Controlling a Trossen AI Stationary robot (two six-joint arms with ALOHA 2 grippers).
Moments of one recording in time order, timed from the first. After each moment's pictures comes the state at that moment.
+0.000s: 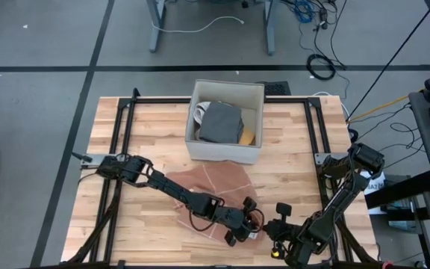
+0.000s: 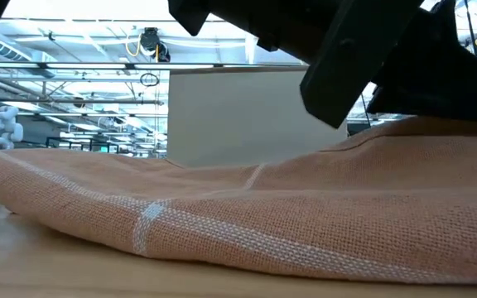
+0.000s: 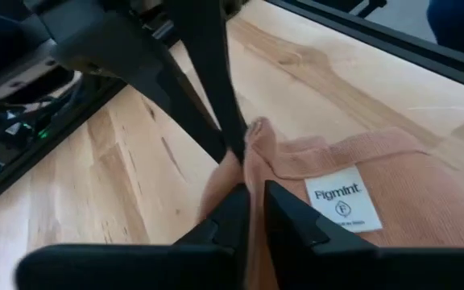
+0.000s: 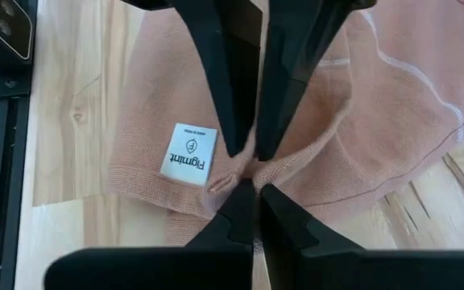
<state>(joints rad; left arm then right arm) -0.38 2.29 1.63 0.13 -0.11 0.48 0.96 1.77 1.09 -0.58 0.68 1.08</state>
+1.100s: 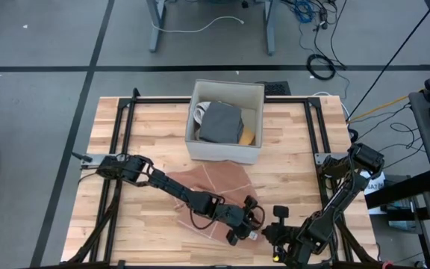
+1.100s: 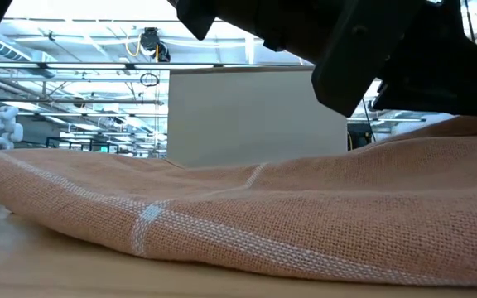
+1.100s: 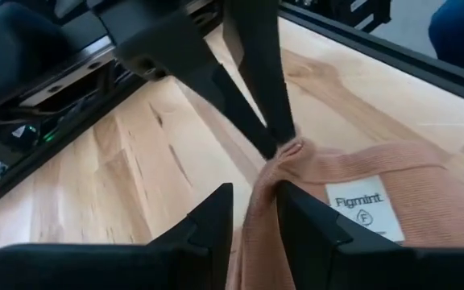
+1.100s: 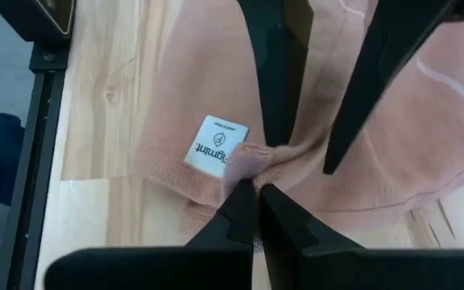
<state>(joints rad) -0.37 2.29 1.63 0.17 -0.09 0.46 0.95 1.77 1.09 -0.52 0.62 0.95</state>
